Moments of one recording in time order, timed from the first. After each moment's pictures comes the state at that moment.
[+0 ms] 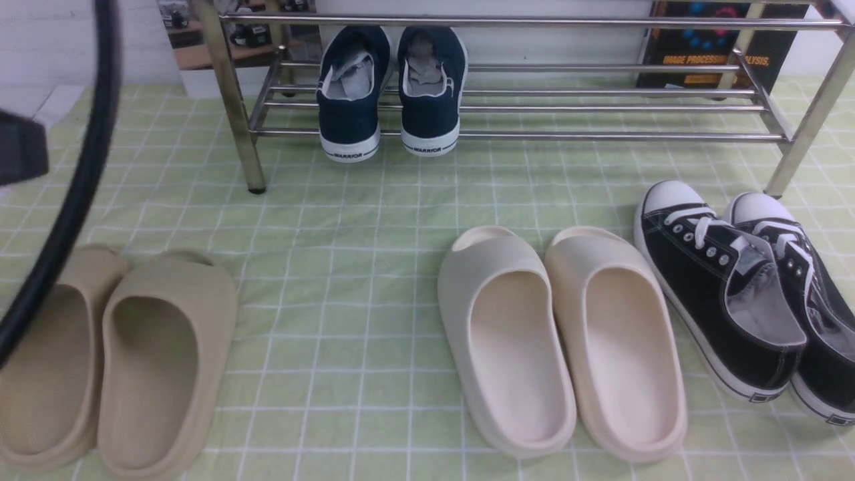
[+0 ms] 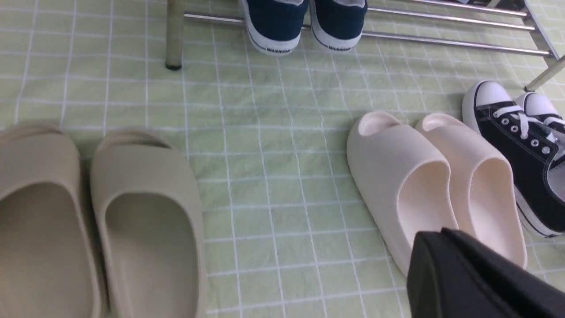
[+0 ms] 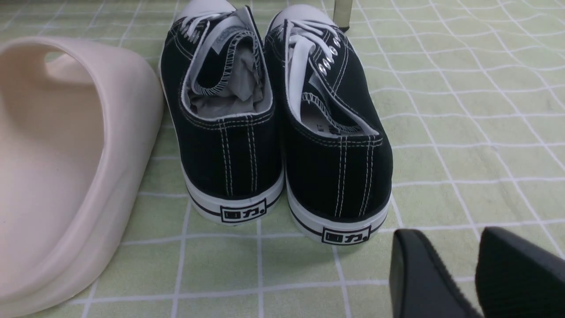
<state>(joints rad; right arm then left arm) -0.09 -0.01 0.02 -0.04 0.38 0.07 -0.42 0.76 -1.19 0.03 1.08 -0.38</state>
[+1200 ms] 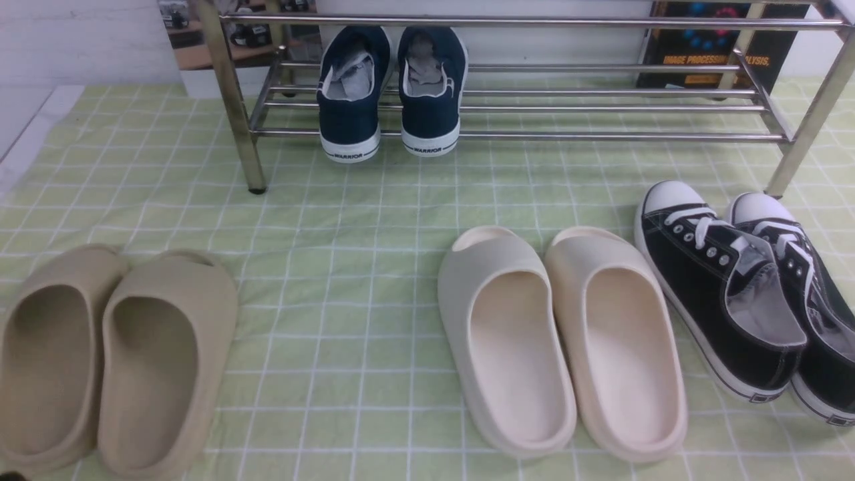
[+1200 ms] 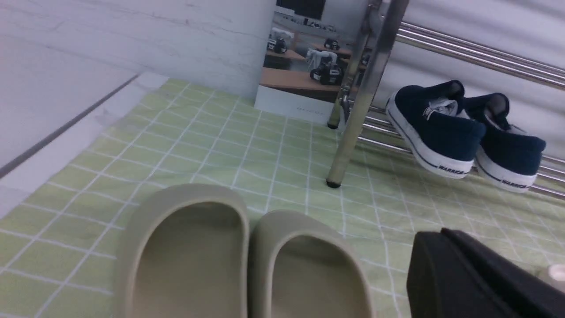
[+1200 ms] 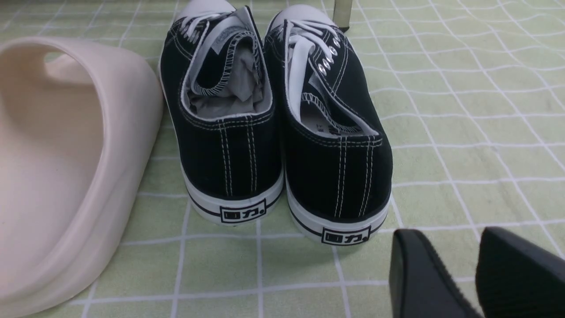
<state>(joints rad) -0.09 -0.01 0.02 -0.04 0.38 0.07 0.04 0.02 -0.04 0.09 0.14 -0.37</state>
